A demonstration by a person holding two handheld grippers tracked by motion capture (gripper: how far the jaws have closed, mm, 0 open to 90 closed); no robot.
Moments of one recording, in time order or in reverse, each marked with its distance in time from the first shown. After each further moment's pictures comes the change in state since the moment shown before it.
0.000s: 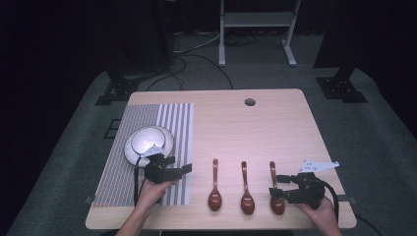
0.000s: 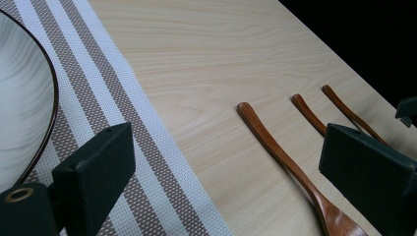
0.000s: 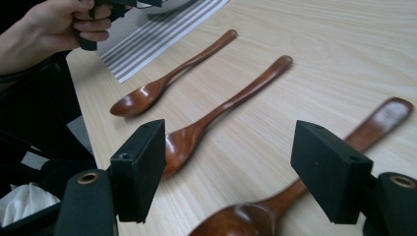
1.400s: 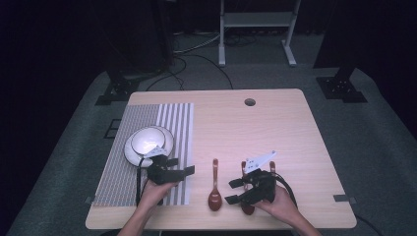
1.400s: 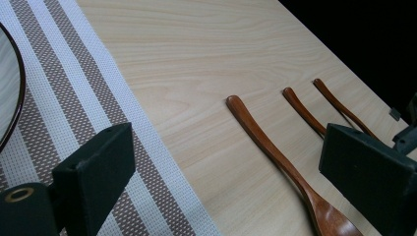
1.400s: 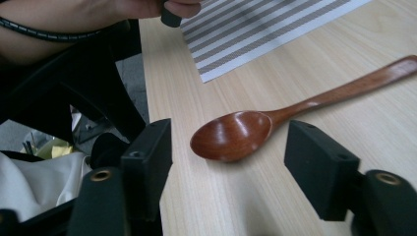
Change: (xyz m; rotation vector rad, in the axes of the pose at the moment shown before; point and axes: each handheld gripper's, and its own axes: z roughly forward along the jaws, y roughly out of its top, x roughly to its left) left arm -0.003 -0.003 0.006 0.021 -0.031 -0.003; right arm 0.066 0.057 0.101 0.230 0.240 -0.216
